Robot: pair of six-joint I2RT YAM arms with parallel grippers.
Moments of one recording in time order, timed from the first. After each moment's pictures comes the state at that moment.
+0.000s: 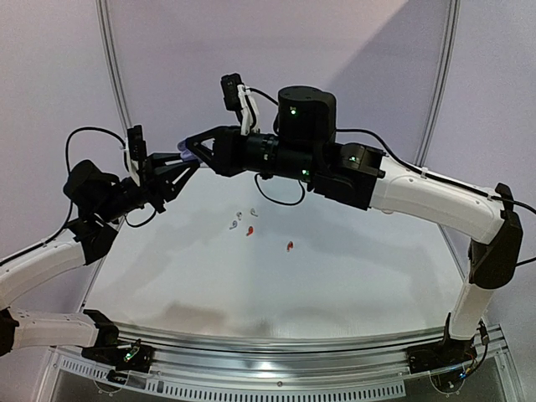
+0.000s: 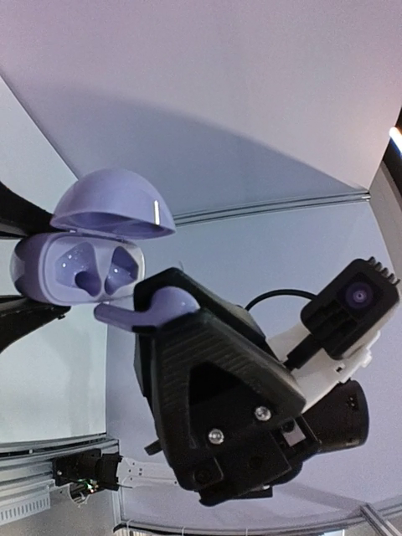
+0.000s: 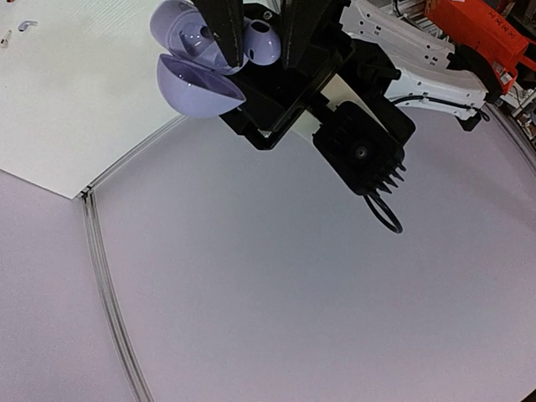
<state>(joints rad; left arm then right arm) -0.49 1.00 0.68 0.70 0.64 -0.10 1.16 1.85 1.89 -0.02 -0.08 0.47</state>
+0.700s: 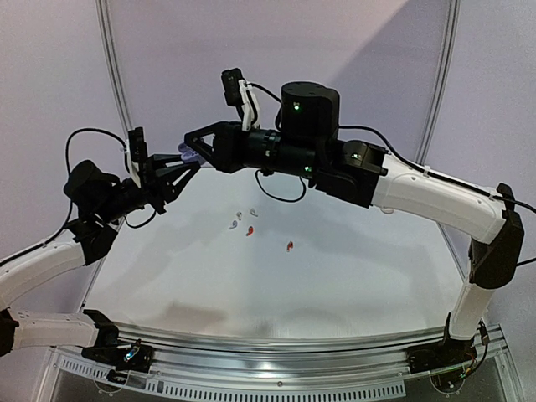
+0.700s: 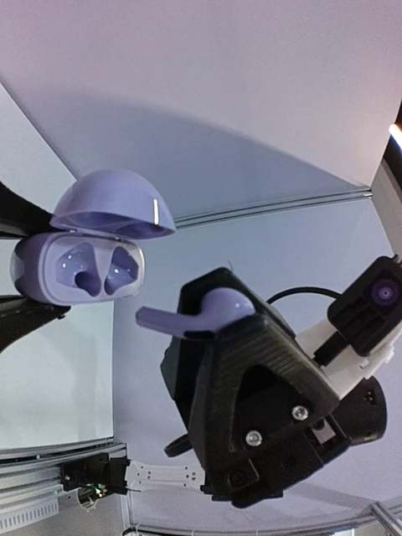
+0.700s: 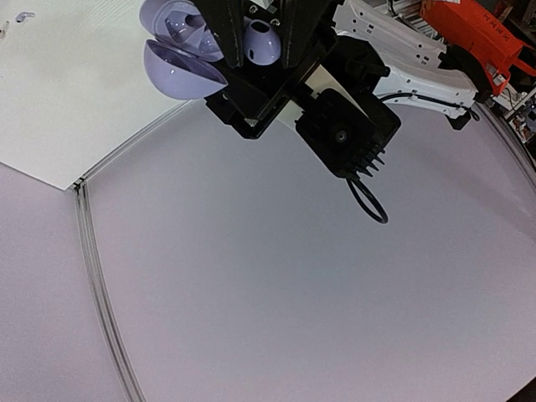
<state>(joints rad) -0.50 1.00 0.68 0.68 0.64 -0.06 1.15 1.84 1.90 -0.02 -0.11 0.47</state>
